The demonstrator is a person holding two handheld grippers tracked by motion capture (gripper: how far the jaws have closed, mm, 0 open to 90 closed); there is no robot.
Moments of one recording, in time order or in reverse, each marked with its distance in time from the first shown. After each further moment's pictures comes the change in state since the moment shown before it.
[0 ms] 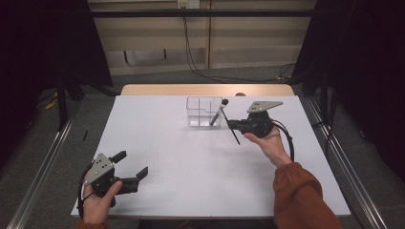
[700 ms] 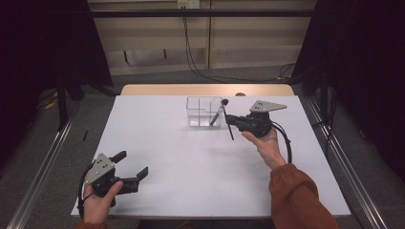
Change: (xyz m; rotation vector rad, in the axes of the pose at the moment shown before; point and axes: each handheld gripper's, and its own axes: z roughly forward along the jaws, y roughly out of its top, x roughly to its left) left arm 0.000 0.000 0.001 0.009 0.002 0.012; right arm 0.005 0.000 0.002 -0.173 -0.023 0.051
